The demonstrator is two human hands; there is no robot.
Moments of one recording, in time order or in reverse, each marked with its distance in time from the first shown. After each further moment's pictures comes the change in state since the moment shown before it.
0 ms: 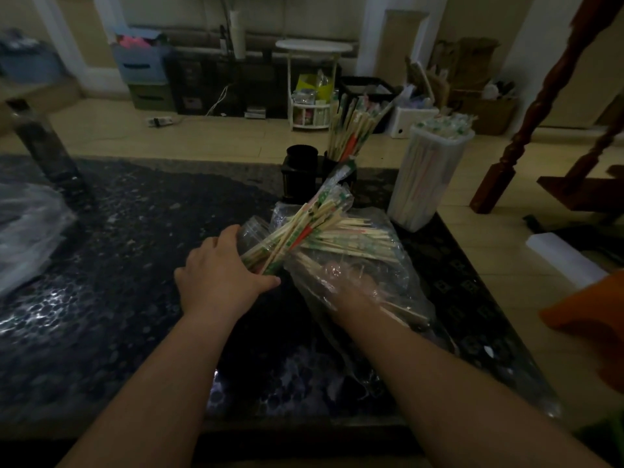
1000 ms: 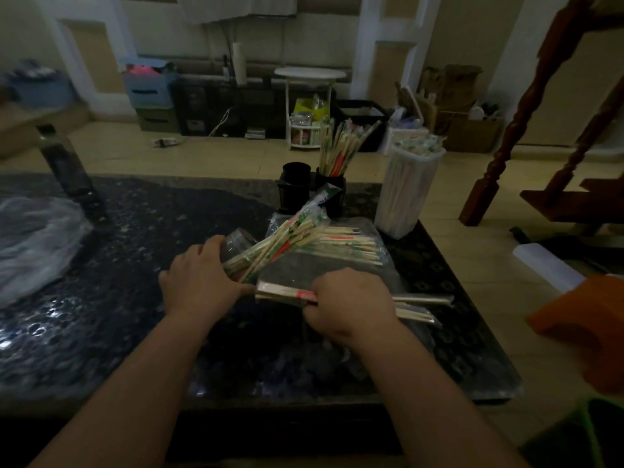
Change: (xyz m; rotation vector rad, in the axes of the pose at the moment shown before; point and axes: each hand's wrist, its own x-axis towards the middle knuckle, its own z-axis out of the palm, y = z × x) left_hand -0.025 -0.021 -0.020 0.104 0.047 0.028; right_hand -0.113 -0.021 -0.069 -0.104 0.242 -0.245
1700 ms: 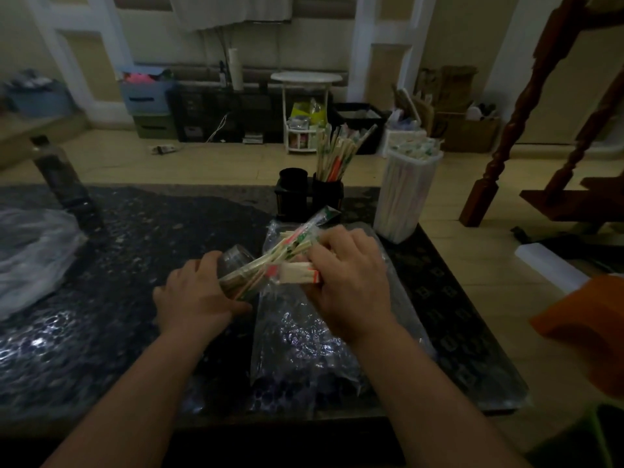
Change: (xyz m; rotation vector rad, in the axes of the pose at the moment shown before) left_hand 0.001 -0.003 0.009 0.031 0.004 0.008; right_hand 0.021 0.011 0.011 0.107 0.880 -0.199
